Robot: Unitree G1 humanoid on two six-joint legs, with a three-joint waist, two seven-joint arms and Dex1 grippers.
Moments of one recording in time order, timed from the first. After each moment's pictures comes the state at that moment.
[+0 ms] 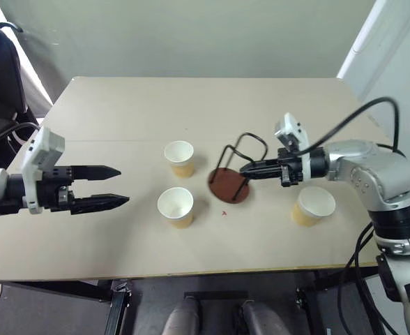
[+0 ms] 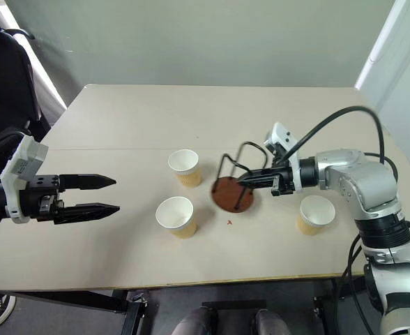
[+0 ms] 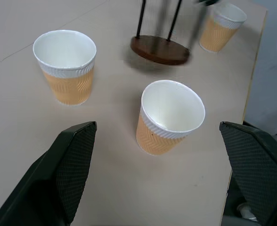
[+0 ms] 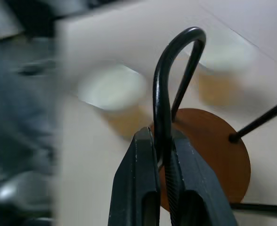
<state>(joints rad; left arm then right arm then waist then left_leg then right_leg) -0.25 1.16 0.38 -0.08 -0.72 0.74 -1.32 -0.83 -0.71 0.18 -0.20 0.57 0.90 1.19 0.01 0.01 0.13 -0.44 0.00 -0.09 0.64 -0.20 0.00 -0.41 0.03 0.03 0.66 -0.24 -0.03</state>
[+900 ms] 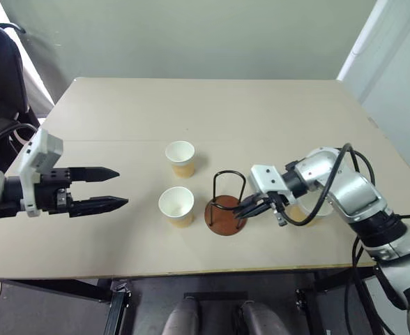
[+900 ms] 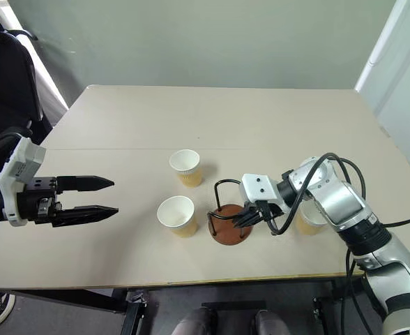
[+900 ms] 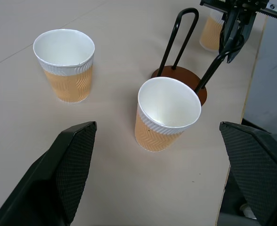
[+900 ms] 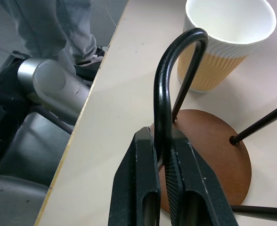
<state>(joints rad) -0.21 1.16 0.42 -0.12 -0.72 0.75 -1.31 -0.81 -0.68 0.46 -0.07 0.22 0.39 1.44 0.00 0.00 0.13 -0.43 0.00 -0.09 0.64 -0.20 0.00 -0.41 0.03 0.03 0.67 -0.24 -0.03</state>
